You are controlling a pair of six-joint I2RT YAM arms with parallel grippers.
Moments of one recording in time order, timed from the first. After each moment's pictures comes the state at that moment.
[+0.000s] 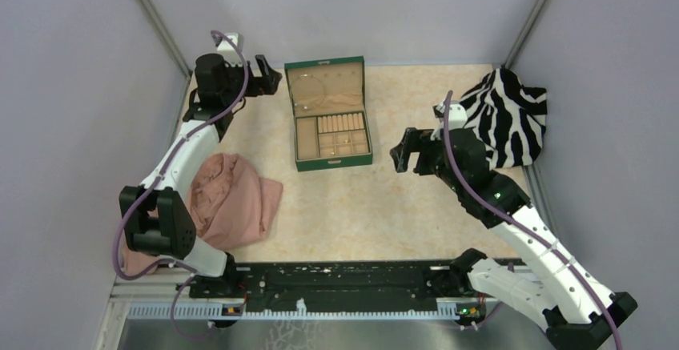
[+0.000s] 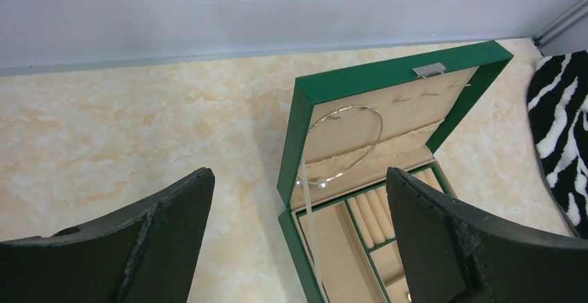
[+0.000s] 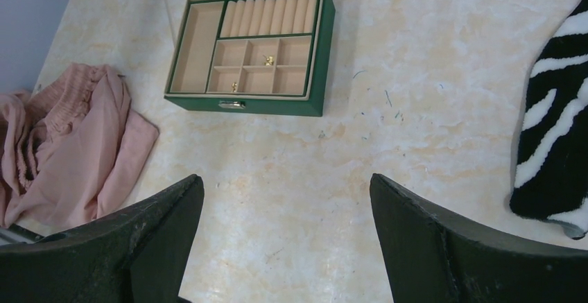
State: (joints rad) left arm -0.13 1.52 1.27 0.05 0.21 -0.20; right arm 0.61 0.81 0.97 -0.56 0.19 0.41
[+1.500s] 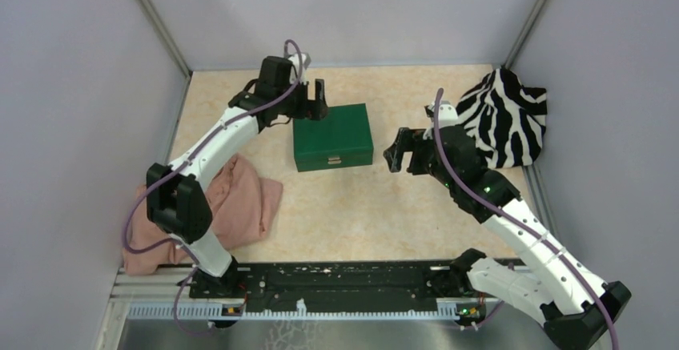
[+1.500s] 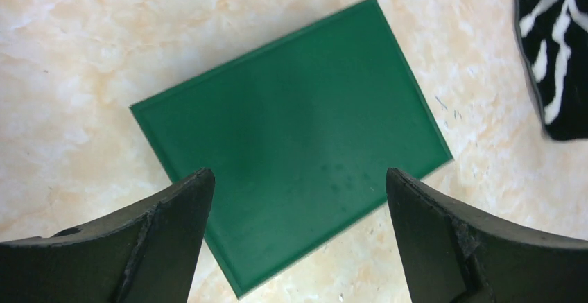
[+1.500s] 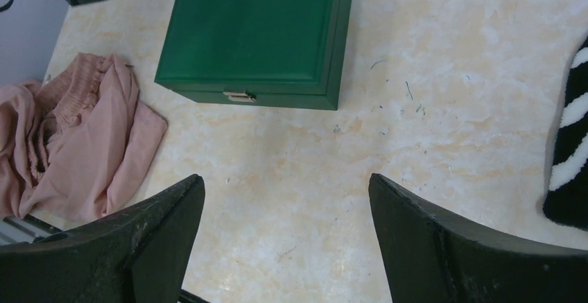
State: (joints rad) left arm -0.41 1.71 1.53 -0.44 0.11 -0.24; right arm 0.61 0.86 0.95 -0.53 0.15 0.45
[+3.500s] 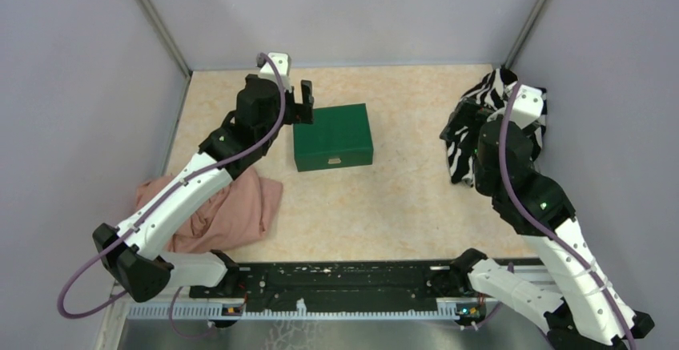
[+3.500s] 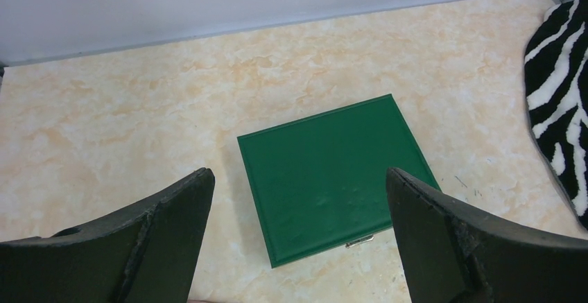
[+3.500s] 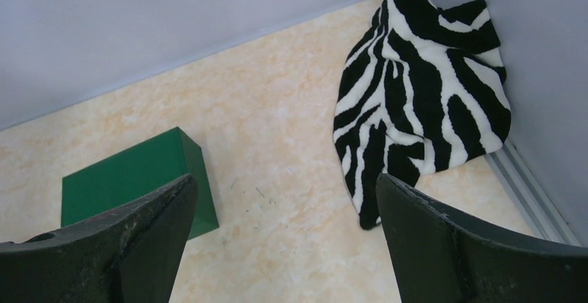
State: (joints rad) left arm -0.68 1.27 1.31 -0.30 -0.46 -0.16; right arm 0.61 0.79 1.27 -0.74 0.79 0.41
